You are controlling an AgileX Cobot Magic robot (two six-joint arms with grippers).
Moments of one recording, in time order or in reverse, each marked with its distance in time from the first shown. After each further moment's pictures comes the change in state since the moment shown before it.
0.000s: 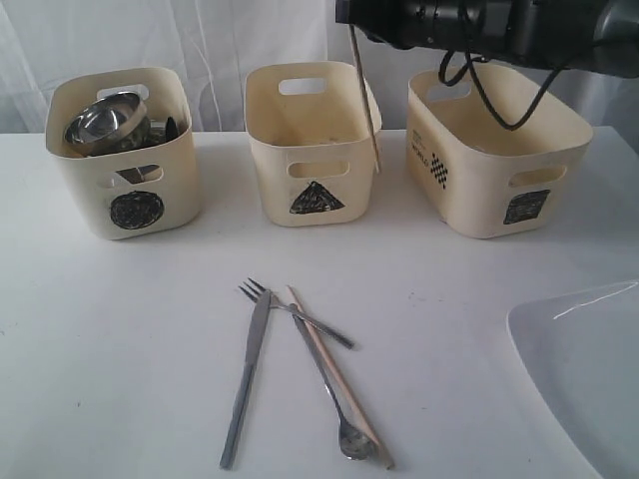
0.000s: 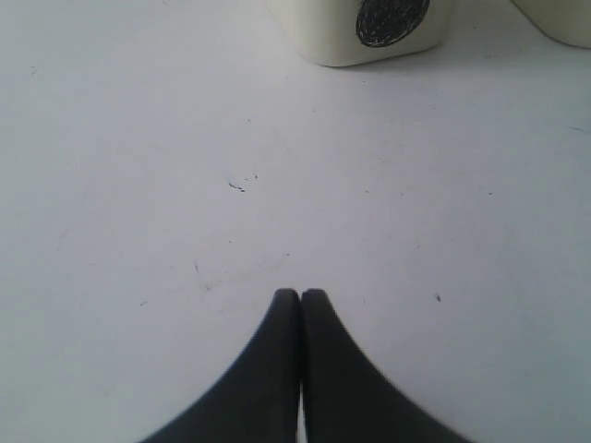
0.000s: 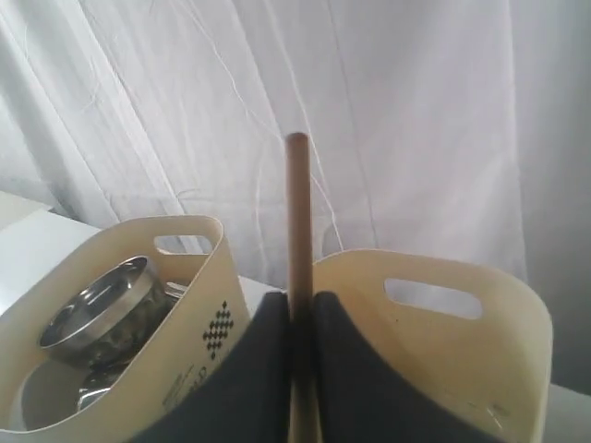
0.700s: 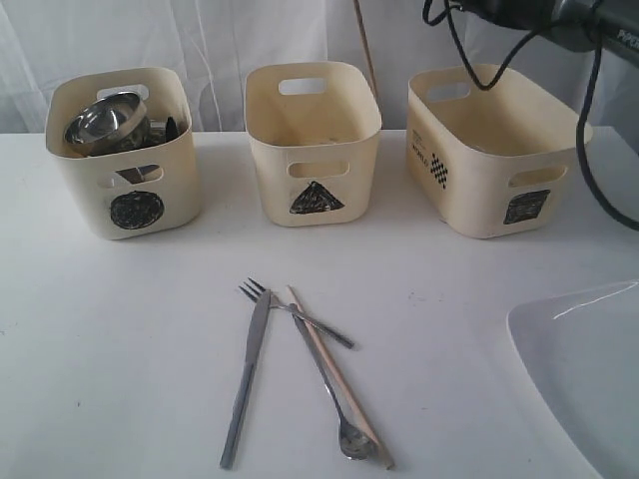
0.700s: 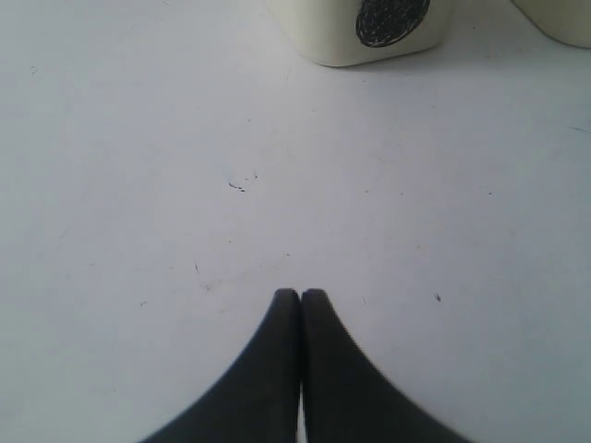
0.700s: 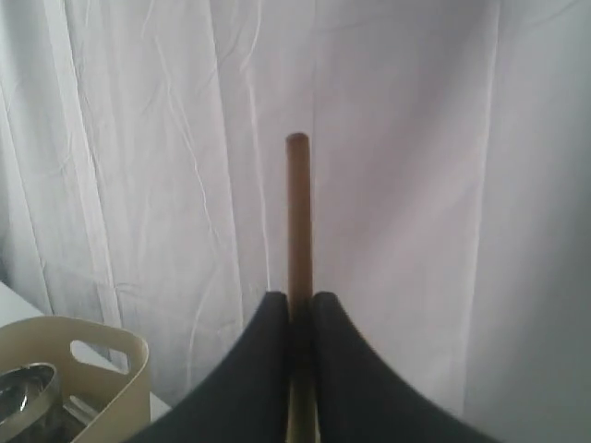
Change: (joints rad) left arm 0.000 0.000 0.000 0.000 0.000 0.000; right arm 0.000 0.203 -0.408 0.014 -0.017 -0.159
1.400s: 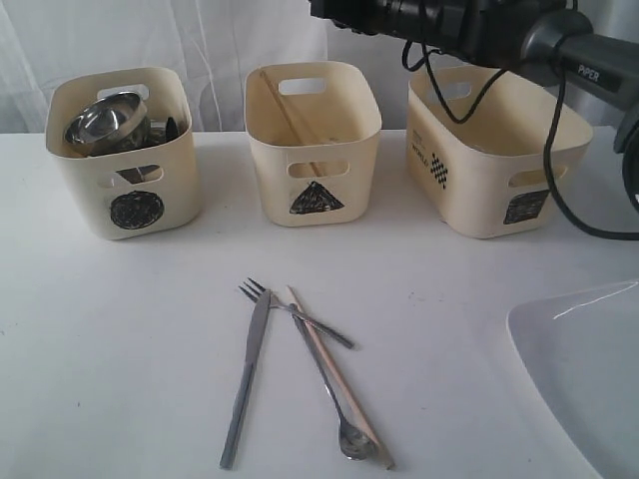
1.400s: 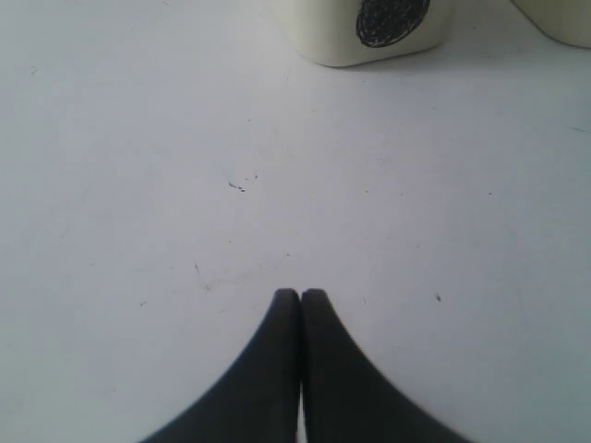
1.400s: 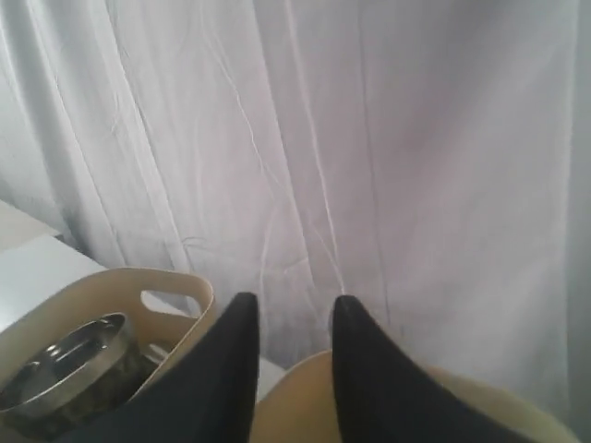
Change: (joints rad) left arm 0.000 0.000 0.000 0.000 0.000 0.000; right arm 0.006 0.079 -0.010 -0.062 0.086 0.253
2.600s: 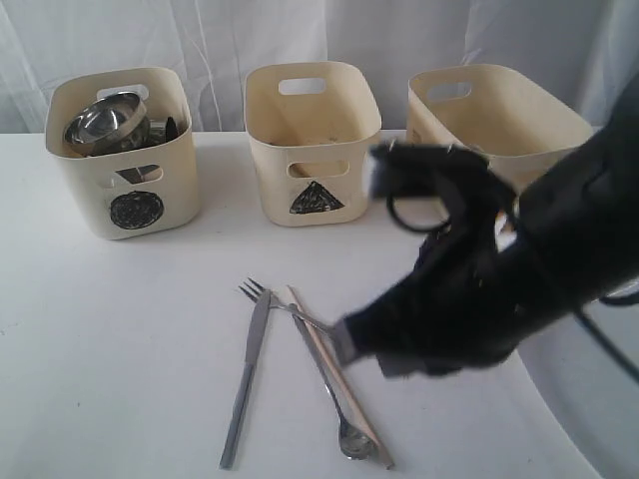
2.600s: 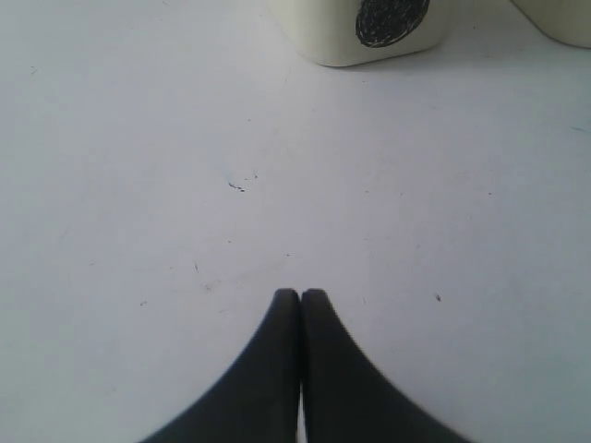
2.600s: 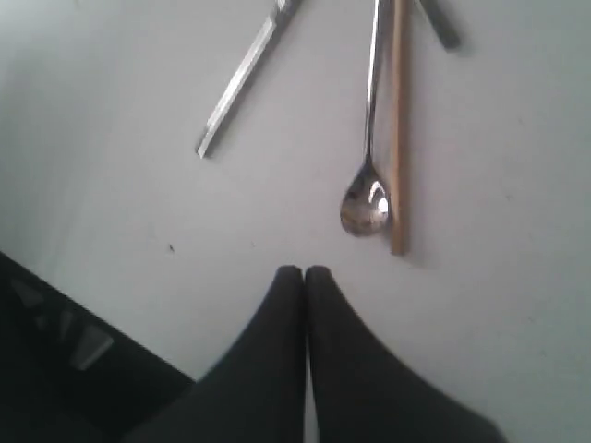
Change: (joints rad) left arm 0.000 0.000 0.000 0.000 0.000 0.000; right arm 0.470 -1.045 1.189 -1.420 0.305 1.638
